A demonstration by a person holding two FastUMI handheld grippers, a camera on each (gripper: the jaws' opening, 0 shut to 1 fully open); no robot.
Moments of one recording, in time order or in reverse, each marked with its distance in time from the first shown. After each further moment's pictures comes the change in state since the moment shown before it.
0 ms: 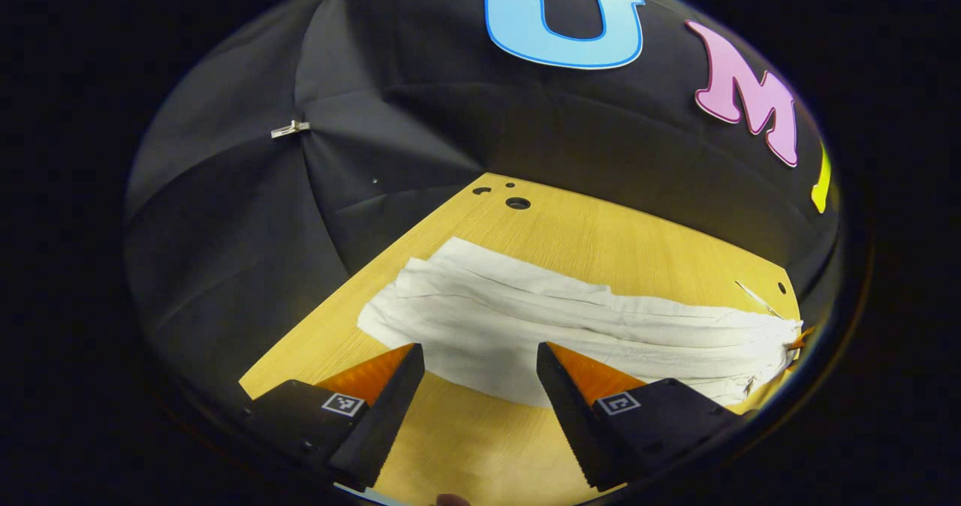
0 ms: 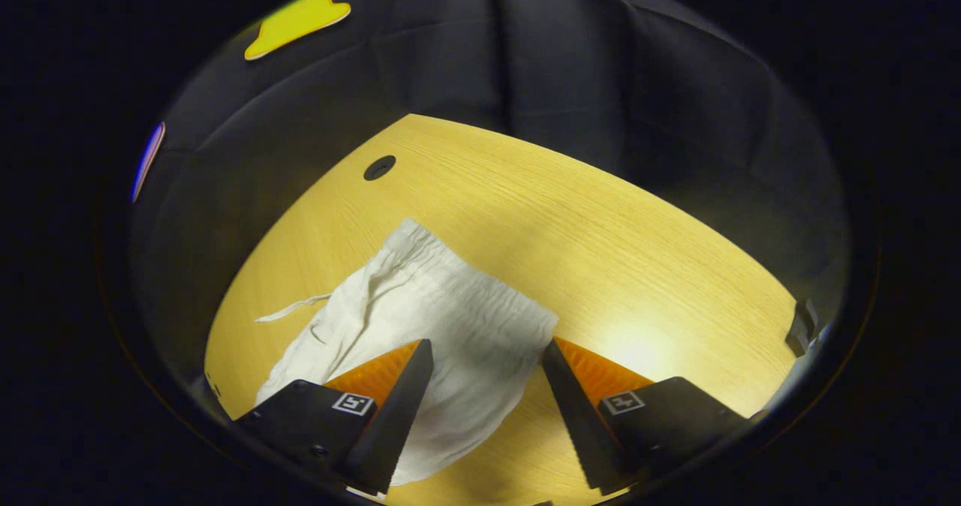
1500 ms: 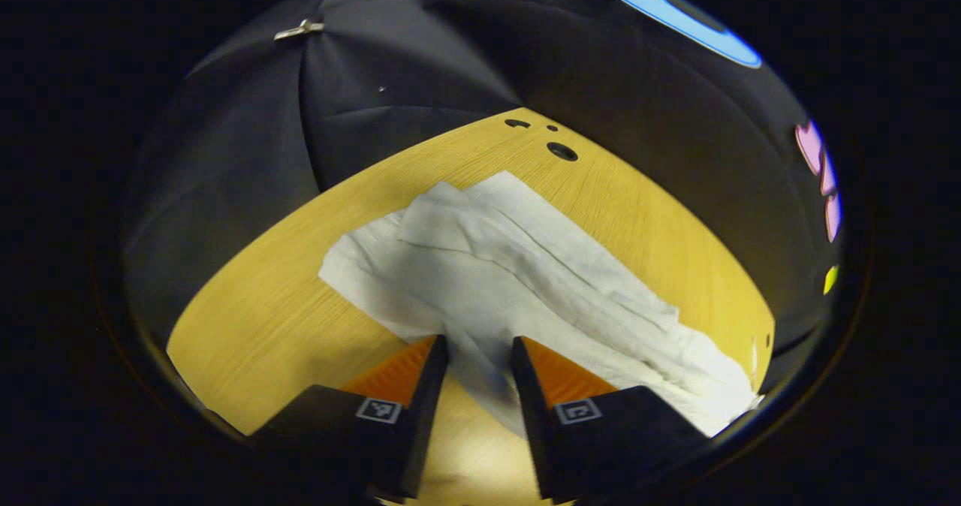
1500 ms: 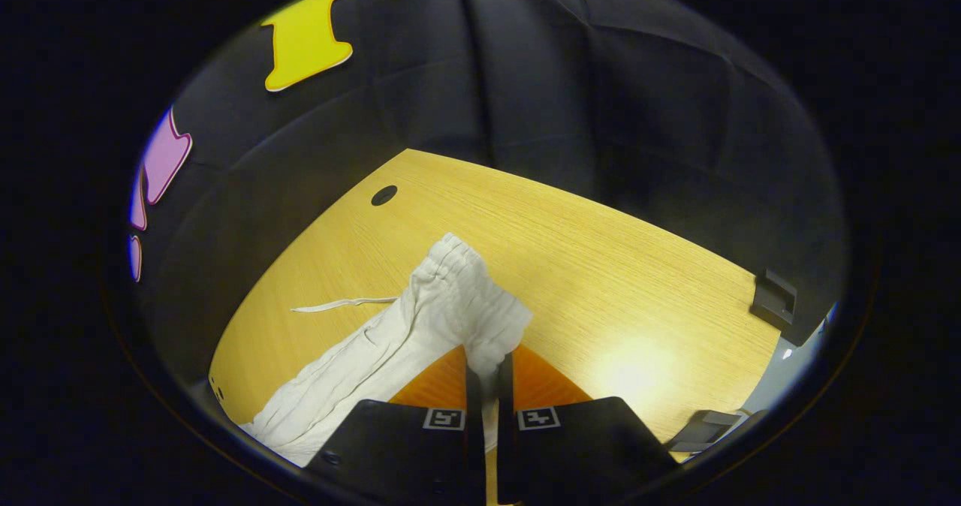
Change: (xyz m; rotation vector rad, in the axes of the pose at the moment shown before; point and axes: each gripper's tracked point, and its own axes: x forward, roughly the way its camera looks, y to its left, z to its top) left arm 0.117 0.023 -0.018 -0.170 0.253 -0.019; right arm -0.038 0.021 0.020 0.082 -0.146 0.053
